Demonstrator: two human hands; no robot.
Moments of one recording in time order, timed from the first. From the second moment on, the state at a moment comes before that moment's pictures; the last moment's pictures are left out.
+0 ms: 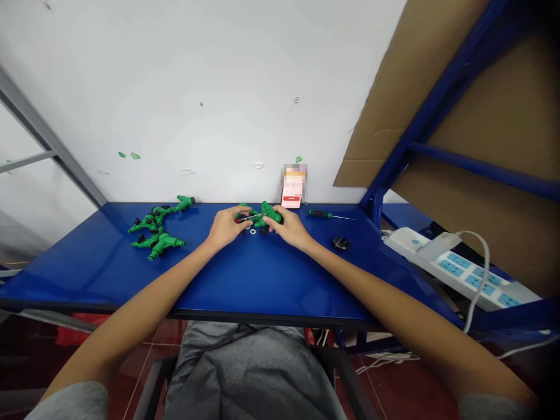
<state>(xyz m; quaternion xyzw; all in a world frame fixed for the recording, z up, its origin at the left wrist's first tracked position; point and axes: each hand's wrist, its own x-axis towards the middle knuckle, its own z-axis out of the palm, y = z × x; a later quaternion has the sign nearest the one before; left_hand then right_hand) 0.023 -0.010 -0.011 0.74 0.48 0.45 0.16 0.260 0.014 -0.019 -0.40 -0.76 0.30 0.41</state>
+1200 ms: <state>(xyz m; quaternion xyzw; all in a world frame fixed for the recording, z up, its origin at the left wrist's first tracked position) 0.020 -0.016 0.007 0.72 0.52 0.37 0.26 0.269 0.017 -0.015 -0.47 -0.82 0.16 0.29</state>
